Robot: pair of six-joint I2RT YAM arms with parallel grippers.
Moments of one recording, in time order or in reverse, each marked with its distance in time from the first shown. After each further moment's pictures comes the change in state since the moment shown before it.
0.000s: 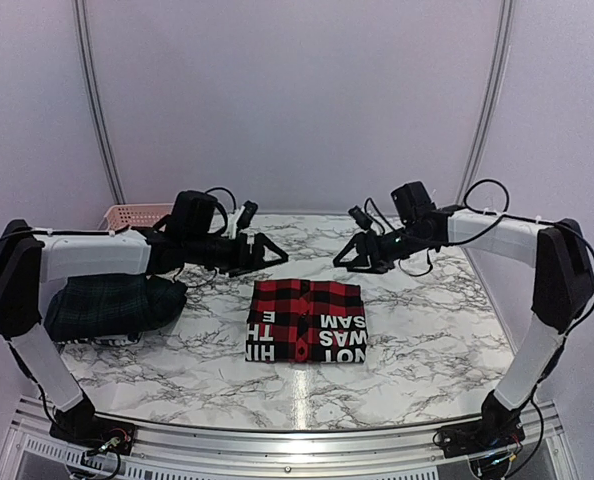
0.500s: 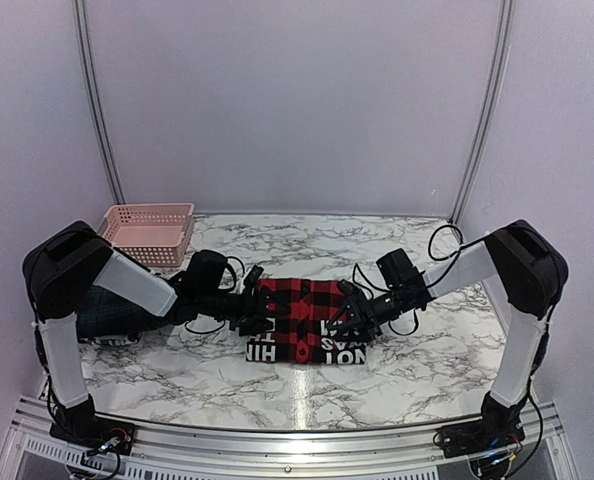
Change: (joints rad) left arm -0.053 0.259 -0.265 0.465 0.179 -0.328; right arm 0.080 0.166 -0.409 0.420 -0.306 0.232
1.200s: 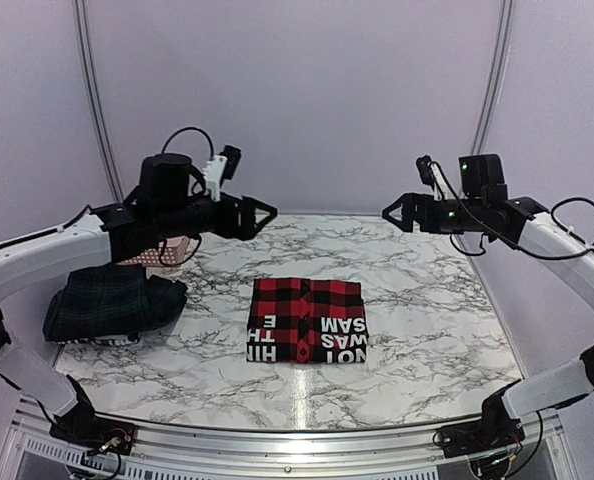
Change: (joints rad) left arm -0.032 -0.497 0.333 -0.532 -0.544 0.634; right arm -0.136 -0.628 0.306 -0.377 0.745 -0.224
